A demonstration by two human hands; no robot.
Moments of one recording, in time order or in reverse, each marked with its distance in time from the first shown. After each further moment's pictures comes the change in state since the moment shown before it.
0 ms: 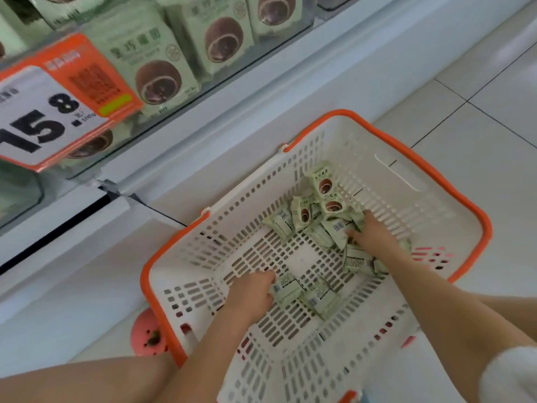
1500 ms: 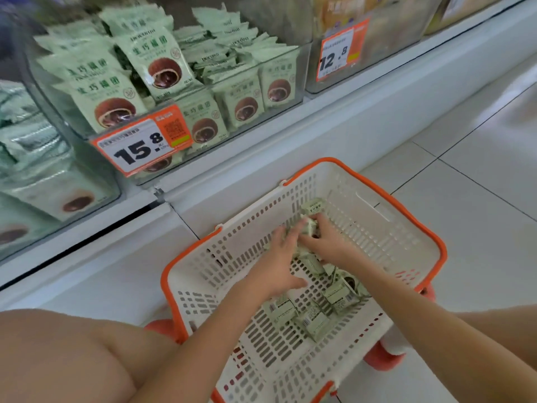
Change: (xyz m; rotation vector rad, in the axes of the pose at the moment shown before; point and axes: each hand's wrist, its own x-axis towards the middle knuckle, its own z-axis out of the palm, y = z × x) left_hand -0.041 0.080 -0.088 -0.335 0.203 0.141; right_hand -0.106 -0.090 -0.054 0.355 -0.167 -0.473
